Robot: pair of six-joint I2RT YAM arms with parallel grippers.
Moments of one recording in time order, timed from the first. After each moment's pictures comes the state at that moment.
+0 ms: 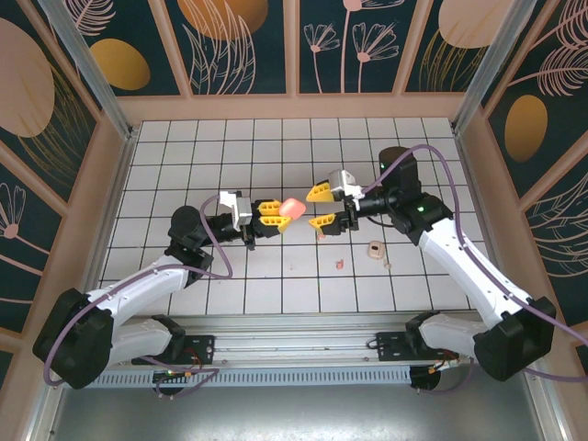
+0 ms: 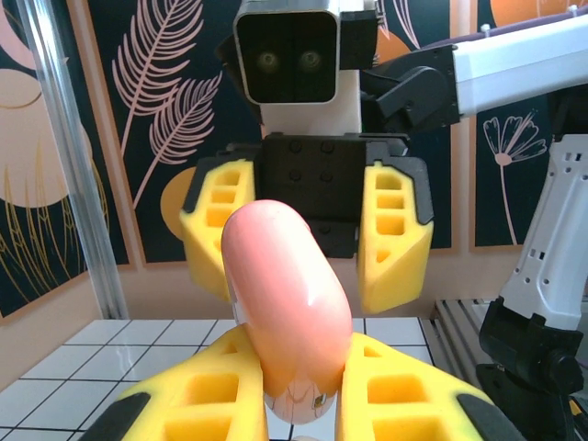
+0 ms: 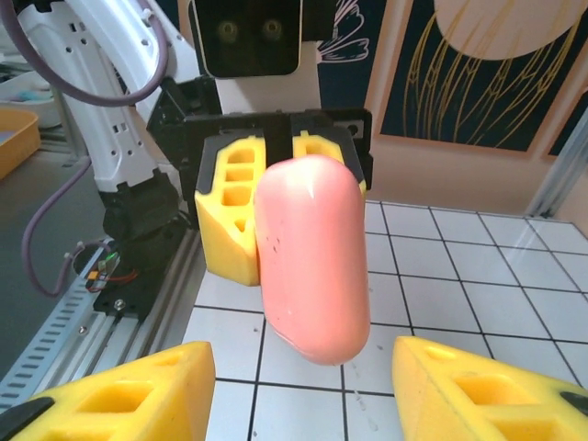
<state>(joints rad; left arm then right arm) -0.59 1.18 0.55 0.95 0.85 -0.14 0.49 1.19 1.08 -0.33 -1.12 -0.56</state>
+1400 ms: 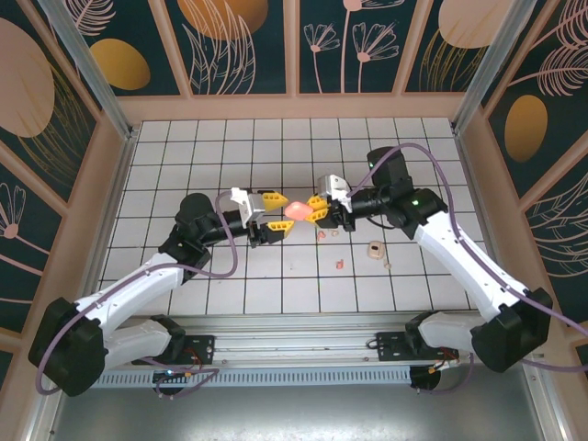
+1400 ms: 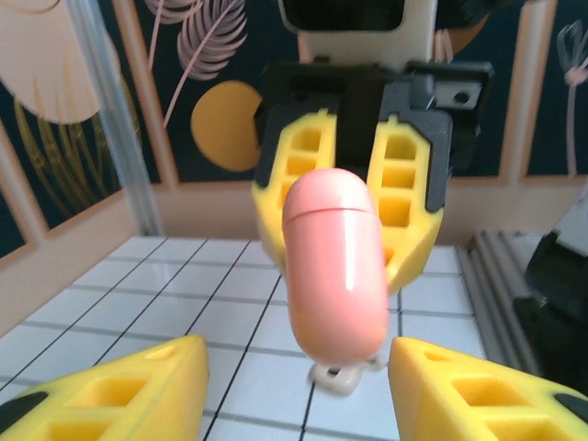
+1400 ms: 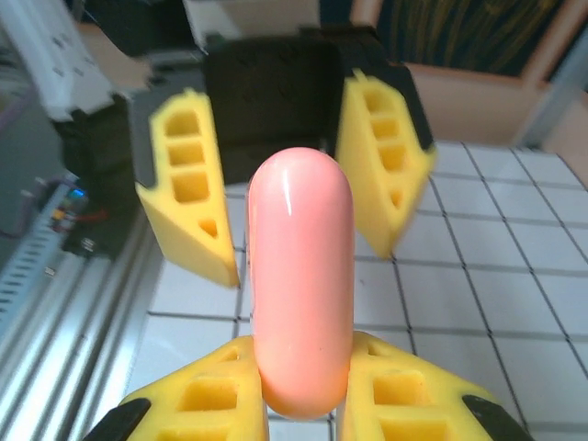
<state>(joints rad) -0.60 1.12 0.64 0.49 0.74 0.09 0.53 1.21 1.13 -0.52 -0.89 -0.70</state>
